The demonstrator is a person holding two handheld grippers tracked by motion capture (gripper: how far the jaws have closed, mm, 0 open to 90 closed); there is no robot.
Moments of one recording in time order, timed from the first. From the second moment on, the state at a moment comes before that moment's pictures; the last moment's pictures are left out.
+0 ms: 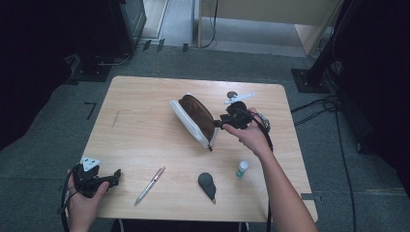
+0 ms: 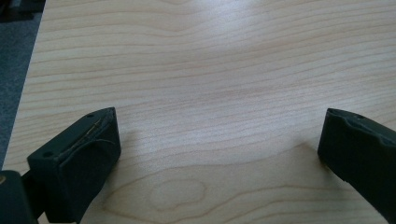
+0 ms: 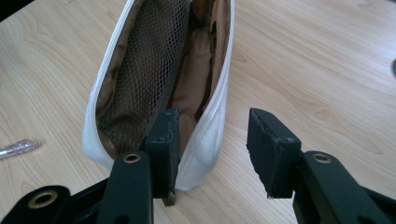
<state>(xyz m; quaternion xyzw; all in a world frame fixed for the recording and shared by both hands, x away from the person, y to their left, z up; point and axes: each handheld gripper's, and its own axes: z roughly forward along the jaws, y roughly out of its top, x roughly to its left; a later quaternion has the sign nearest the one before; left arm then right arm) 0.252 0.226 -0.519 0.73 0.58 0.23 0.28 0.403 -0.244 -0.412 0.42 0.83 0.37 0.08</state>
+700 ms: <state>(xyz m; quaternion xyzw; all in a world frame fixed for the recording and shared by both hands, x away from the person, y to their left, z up) 0.252 0.226 -0.519 0.73 0.58 0.23 0.28 0.412 -0.228 -0.417 0.43 0.84 0.32 0.06</state>
